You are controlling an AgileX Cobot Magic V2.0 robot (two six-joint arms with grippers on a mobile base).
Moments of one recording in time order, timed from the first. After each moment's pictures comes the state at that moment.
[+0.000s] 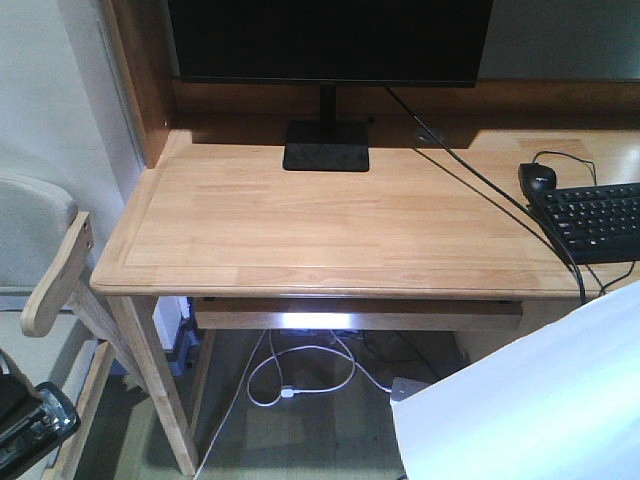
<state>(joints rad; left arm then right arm) -0.48 0.21 -0.54 -0.31 0.71 0.39 0.22 -0.01 -0.07 -0.43 -0.35 1.58</state>
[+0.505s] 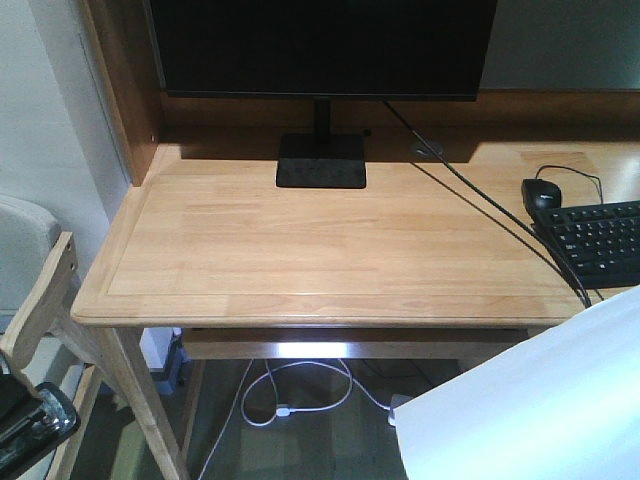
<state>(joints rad) -0.48 0.21 -0.54 -0.31 0.71 0.39 0.22 -0.01 -0.07 -0.43 -0.35 1.58</state>
